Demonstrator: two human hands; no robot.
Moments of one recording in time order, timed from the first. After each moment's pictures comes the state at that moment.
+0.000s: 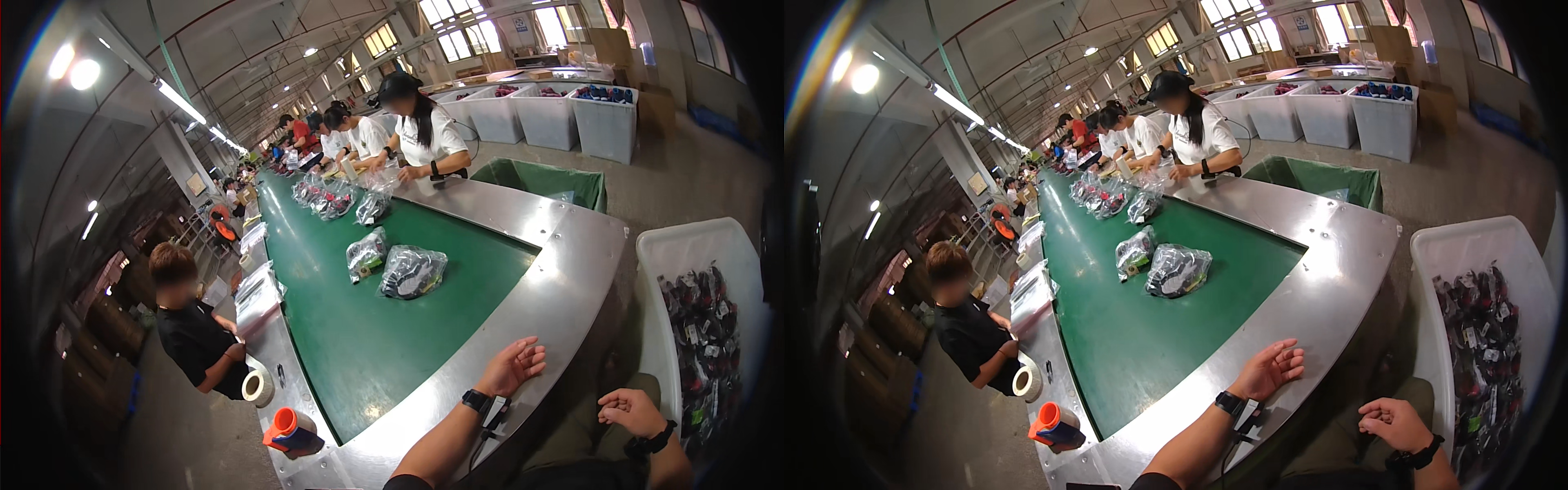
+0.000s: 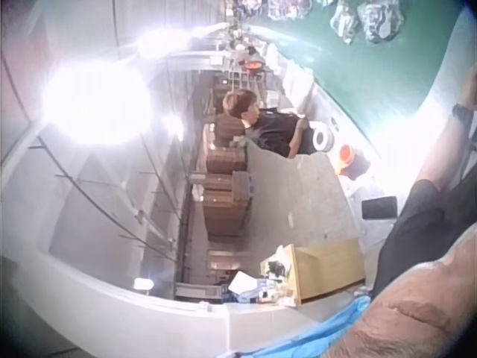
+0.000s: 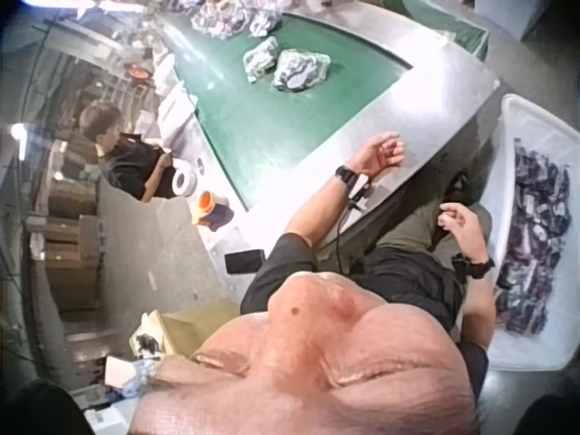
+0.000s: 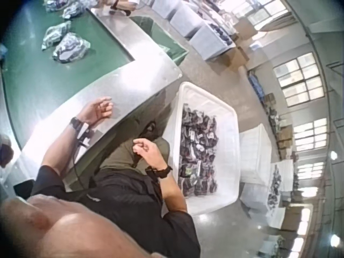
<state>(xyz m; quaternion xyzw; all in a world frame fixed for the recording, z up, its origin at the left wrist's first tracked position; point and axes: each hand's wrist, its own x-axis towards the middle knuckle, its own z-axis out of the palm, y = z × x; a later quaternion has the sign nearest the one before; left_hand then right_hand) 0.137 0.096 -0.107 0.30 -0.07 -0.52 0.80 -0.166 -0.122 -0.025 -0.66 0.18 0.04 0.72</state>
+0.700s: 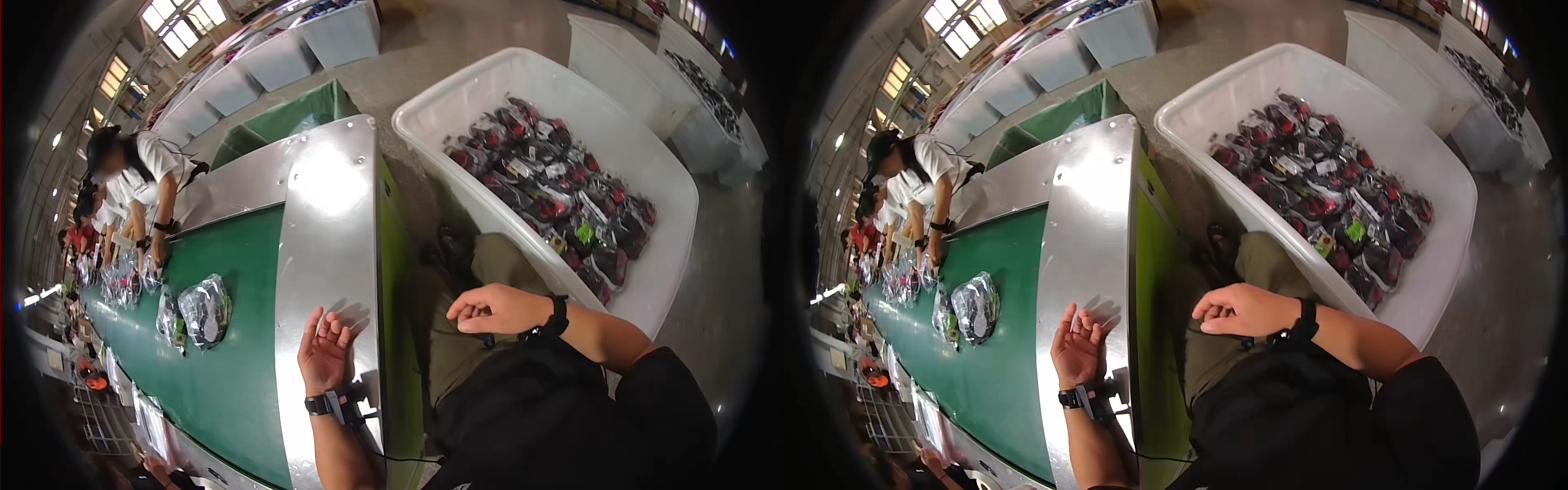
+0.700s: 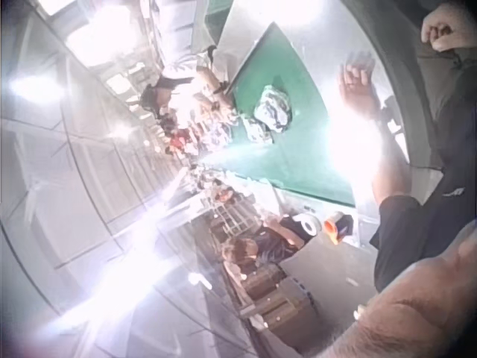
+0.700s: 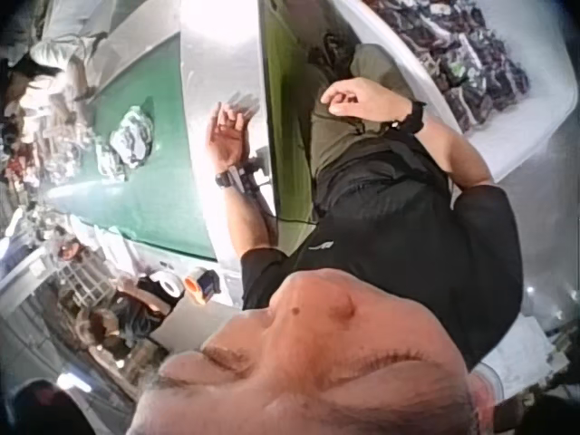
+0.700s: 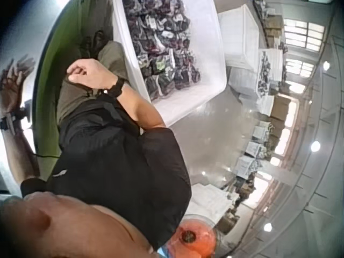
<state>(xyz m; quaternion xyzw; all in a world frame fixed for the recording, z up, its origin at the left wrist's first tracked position) 0.136 0.102 -0.089 0.36 -0.06 -0.47 0.80 -0.176 -0.136 -0.039 -0.75 0.15 0.00 0.64</state>
